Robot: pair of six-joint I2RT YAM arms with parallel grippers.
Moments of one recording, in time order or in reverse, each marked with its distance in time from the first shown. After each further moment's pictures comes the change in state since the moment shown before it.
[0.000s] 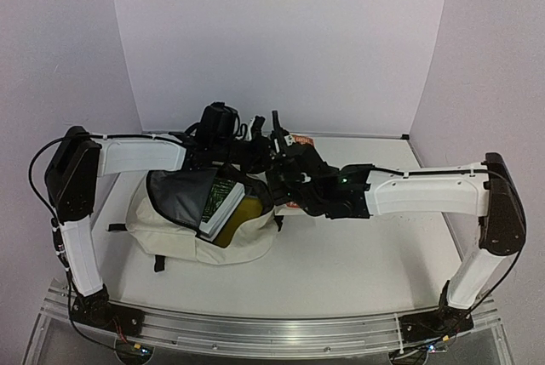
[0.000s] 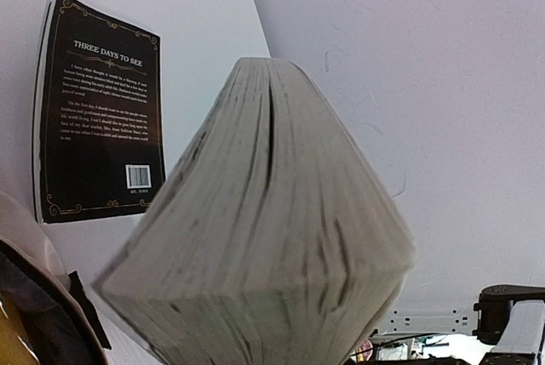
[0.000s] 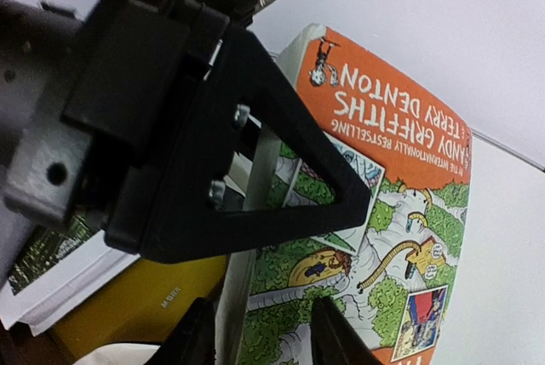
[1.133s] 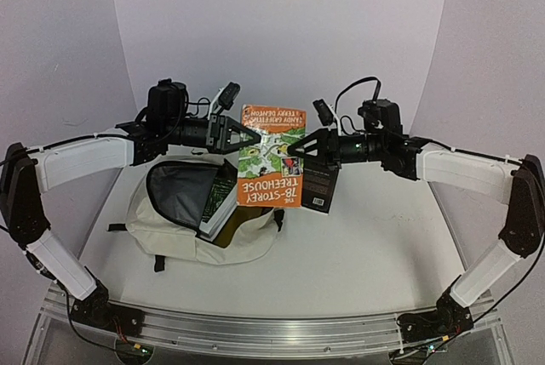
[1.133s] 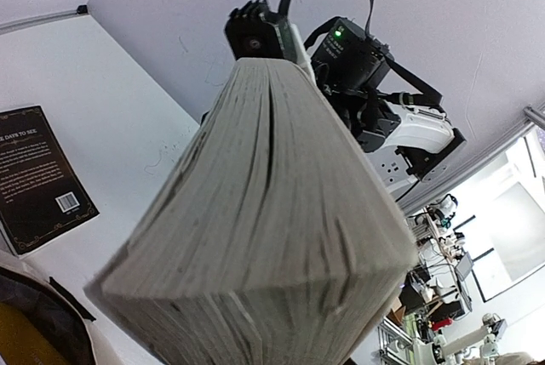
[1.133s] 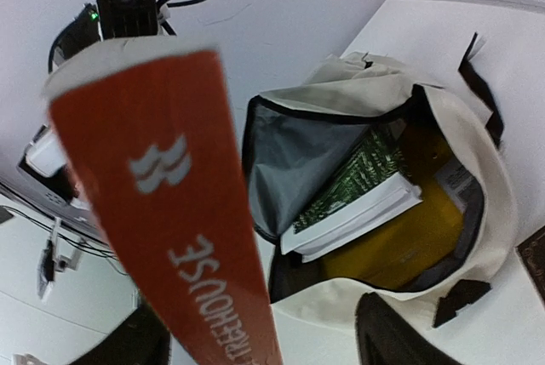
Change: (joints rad) left arm 0.103 -0.343 -0.166 0.034 0.377 0.313; right arm -0.498 -0.180 -0.160 0.262 -1.466 0.303
